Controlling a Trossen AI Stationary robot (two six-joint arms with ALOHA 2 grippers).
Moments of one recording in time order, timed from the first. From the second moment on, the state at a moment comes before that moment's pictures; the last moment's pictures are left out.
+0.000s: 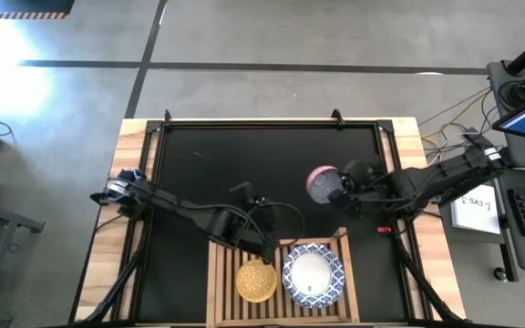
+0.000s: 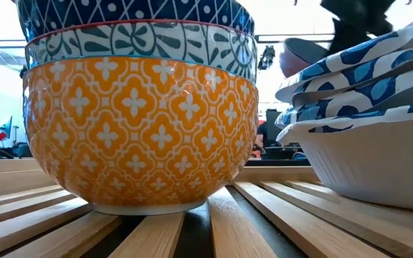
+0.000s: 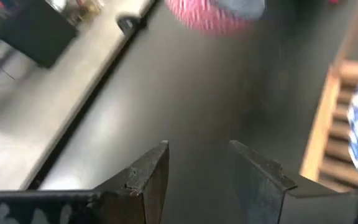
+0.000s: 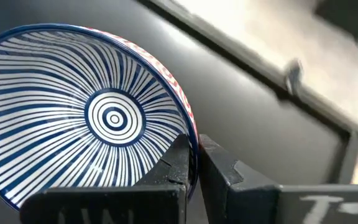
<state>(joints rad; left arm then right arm) -0.38 1.91 1.80 -0.99 -0.82 -0.54 0.31 1.15 1.03 -1.16 0.79 1.04</state>
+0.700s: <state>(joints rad) -0.35 1.91 1.80 -0.63 -1.33 -0.27 0.31 1.50 1.37 -1.01 1.25 0.62</state>
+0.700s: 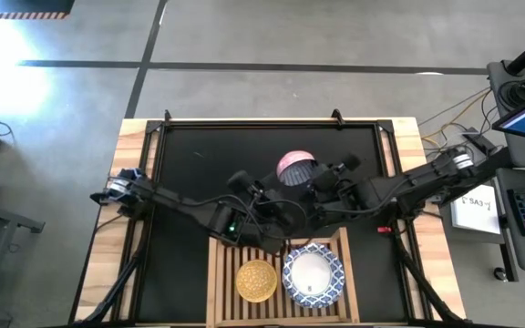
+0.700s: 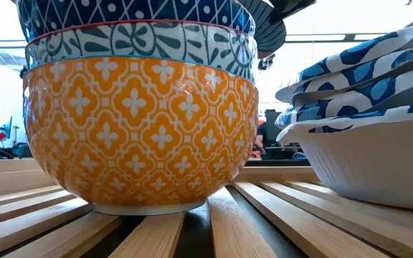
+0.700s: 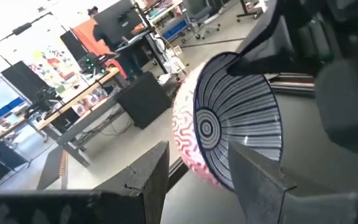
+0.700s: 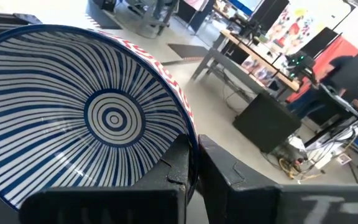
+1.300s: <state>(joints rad) -0.31 1.91 1.80 -0.68 -1.25 -0.27 0.37 1.57 1.46 -0.92 1.24 0.46</state>
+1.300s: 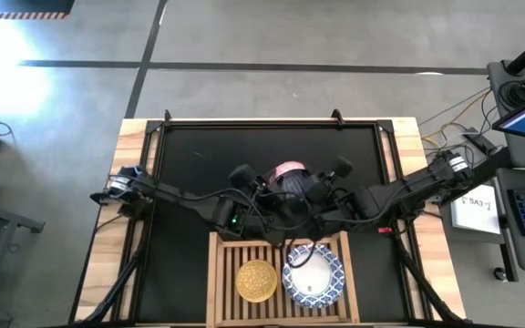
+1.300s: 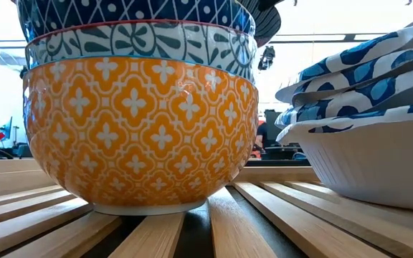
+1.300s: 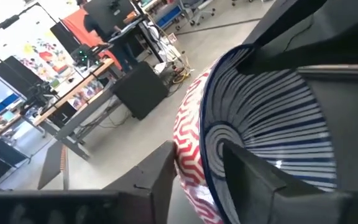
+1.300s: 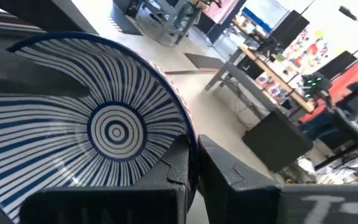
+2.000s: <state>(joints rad) -0.31 1.91 1.80 -0.71 -1.15 -0.29 0.37 1.57 1.46 -0.90 1.07 0.44</state>
